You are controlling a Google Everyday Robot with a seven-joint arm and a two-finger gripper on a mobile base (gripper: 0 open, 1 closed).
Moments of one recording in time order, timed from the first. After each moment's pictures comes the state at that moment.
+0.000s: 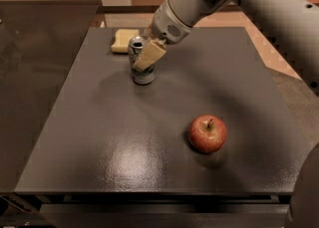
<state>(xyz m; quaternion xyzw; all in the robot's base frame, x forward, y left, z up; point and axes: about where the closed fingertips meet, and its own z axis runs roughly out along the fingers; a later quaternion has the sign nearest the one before) 0.614 0.037 0.899 -0.66 0.67 0.21 0.28</state>
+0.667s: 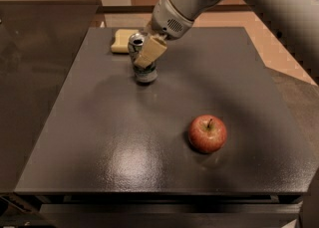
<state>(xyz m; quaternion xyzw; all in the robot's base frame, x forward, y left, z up) 0.602 0.032 0.916 -0.66 0.67 0.19 0.27</state>
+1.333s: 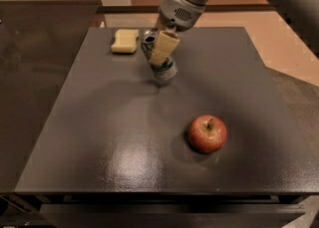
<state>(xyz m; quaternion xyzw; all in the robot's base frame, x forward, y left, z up) 0.584 -0.002 0.935 -0.67 0.70 0.10 0.21</state>
